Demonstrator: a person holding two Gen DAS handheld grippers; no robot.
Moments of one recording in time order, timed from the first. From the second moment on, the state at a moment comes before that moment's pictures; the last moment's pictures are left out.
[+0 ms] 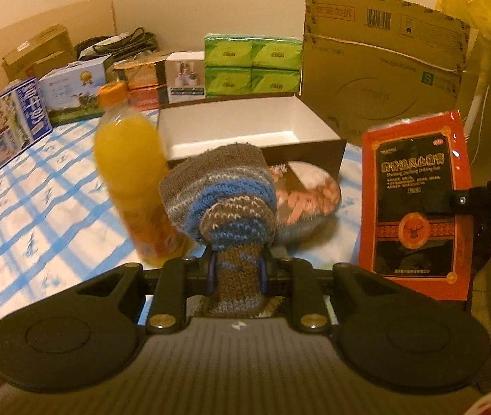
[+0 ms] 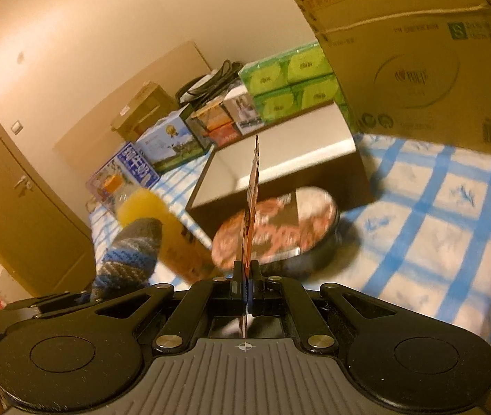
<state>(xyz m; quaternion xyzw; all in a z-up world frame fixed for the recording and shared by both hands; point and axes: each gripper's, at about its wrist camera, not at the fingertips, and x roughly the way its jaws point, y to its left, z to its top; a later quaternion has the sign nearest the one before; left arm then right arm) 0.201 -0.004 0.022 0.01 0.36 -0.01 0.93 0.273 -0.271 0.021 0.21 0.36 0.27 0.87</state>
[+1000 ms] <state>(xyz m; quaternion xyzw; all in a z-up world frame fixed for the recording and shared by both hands) 0.513 -0.016 -0.011 0.01 0.38 0.06 0.92 0.579 -0.219 -0.020 0.20 0.36 0.26 0.87</state>
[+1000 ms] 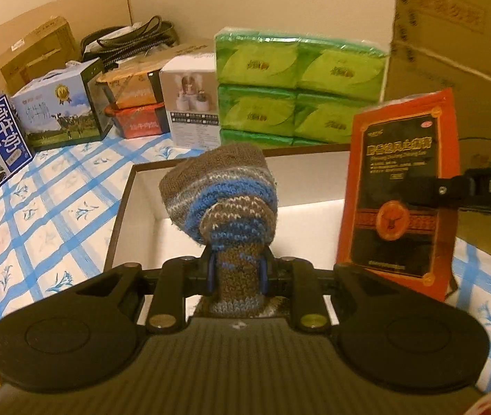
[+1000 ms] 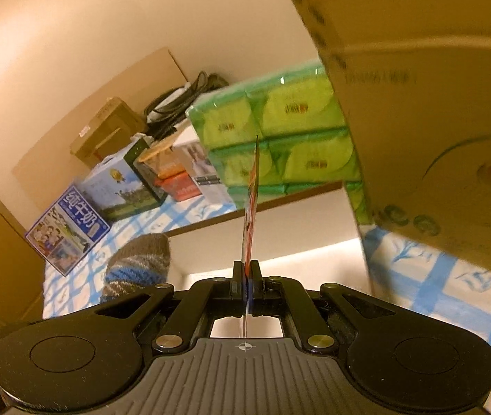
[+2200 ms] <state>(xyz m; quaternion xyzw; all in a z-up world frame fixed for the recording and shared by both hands) 0.474 -0.020 -0.004 0.00 0.36 0.03 0.93 0.505 -0.253 -0.018 0.16 0.37 0.22 0.89</state>
